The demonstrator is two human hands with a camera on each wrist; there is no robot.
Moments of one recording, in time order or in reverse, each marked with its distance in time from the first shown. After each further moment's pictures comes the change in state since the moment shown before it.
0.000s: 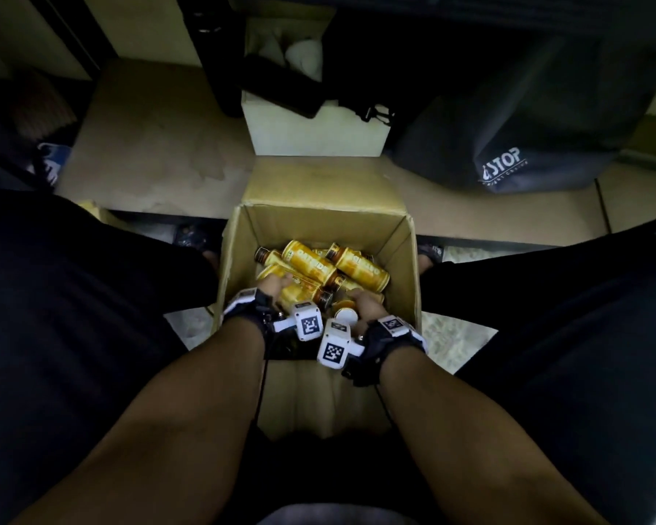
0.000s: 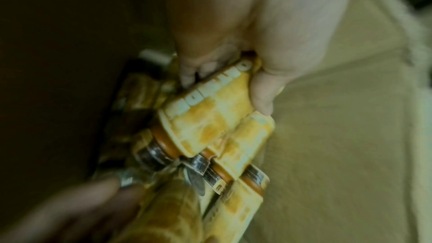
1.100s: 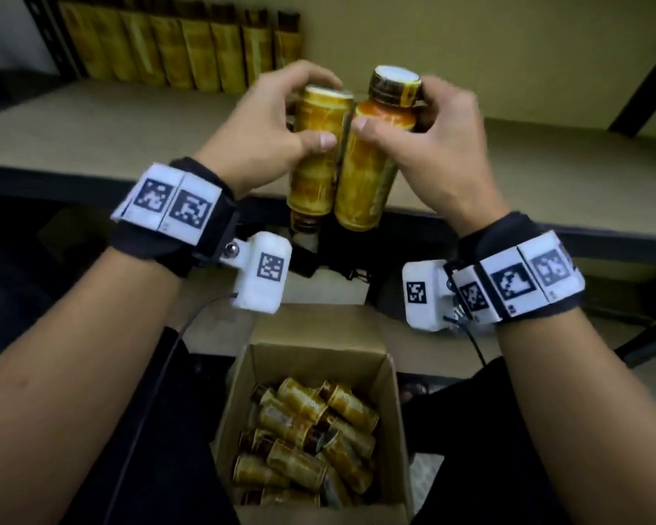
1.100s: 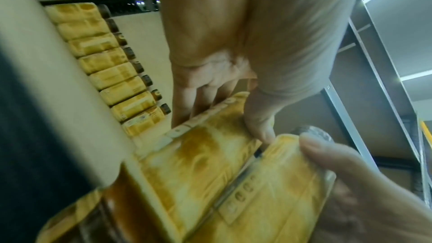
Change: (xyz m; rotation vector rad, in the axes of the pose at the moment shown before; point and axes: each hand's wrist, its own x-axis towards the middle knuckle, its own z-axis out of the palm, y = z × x) left_hand -0.320 0.287 -0.106 0.283 0.158 1.516; right_hand -0.353 -0.214 0.007 -0.430 0.074 -1.924
